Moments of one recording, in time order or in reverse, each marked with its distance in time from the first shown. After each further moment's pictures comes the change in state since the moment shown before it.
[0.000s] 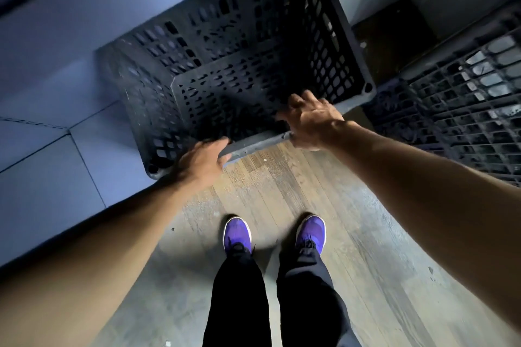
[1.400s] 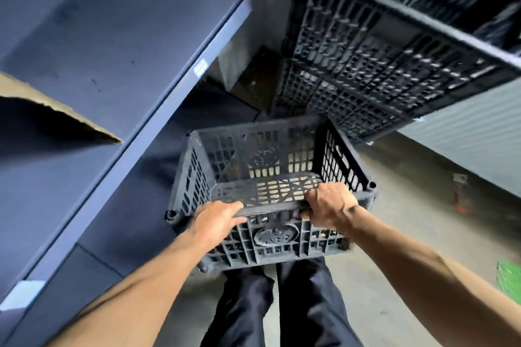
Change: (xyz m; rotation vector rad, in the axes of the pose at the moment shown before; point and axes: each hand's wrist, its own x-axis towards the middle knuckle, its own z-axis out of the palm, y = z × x) left_hand -0.218 0.085 -0.110 0.391 -0.204 0.629; right_hand -0.344 -0.078 -0.020 0.132 -0.113 0.494
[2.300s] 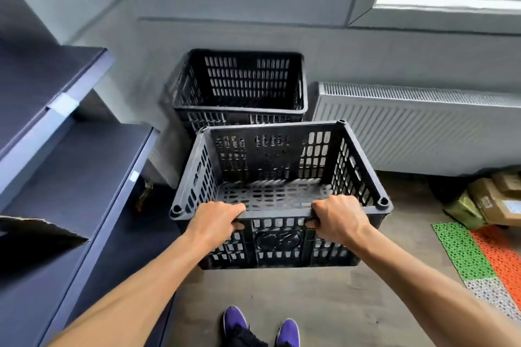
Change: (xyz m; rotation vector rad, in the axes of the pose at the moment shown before) left_hand -0.114 0.215 -0.127 0.511 0.373 0.516; right_hand -0.324 0.066 -0.022 0.218 0.430 0.506
